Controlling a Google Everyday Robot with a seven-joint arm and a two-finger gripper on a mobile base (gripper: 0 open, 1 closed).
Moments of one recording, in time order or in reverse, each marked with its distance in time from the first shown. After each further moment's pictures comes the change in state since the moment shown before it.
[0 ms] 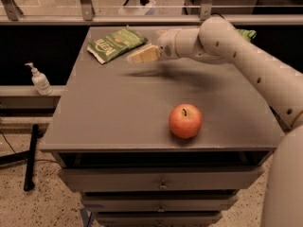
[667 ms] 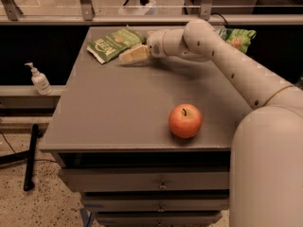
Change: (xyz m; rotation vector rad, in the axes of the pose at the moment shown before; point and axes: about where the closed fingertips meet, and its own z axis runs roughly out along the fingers) arm 0.009 -0.024 0.055 -0.005 -0.004 0.007
